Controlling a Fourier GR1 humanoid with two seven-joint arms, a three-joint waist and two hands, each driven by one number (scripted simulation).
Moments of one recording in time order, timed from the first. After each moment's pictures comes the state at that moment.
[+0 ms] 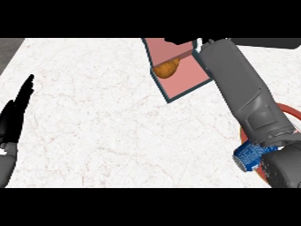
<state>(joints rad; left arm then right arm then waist) -0.18 0.44 -0.01 -1.32 -0.12 0.19 0.08 -1.32 -0.11 -0.30 -0.27 0.58 -0.52 -0.03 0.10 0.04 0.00</state>
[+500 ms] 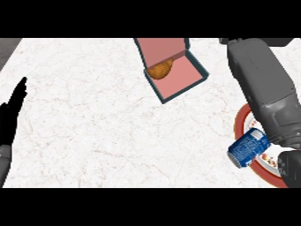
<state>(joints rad) -0.17 0.45 0.03 -1.30 -0.12 0.18 0.07 -1.26 -0.20 -0.46 -0.30 0.42 -0.46 -0.24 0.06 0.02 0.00</state>
